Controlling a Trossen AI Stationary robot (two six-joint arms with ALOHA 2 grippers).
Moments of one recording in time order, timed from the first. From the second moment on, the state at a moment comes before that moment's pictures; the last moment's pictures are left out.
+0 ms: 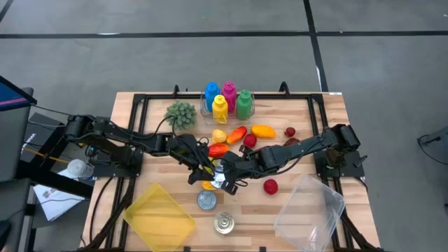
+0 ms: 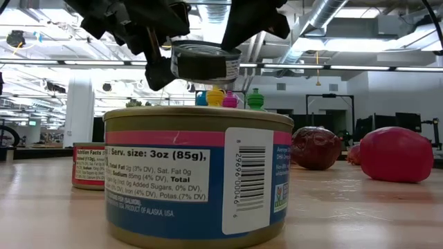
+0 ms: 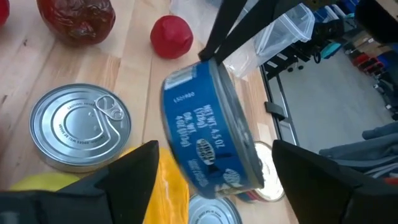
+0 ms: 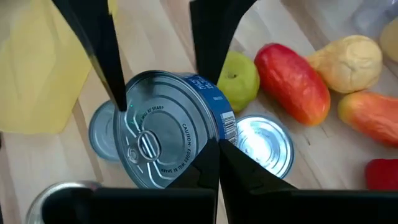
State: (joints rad) left arm -0.06 1.39 0.74 0.12 0.30 -0.46; right arm 0.29 1.86 1.64 -0.80 0.34 0.64
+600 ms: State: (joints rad) left arm -0.04 1.39 0.74 0.09 0.30 -0.45; right arm 0.28 1.86 1.64 -0.75 0.34 0.62
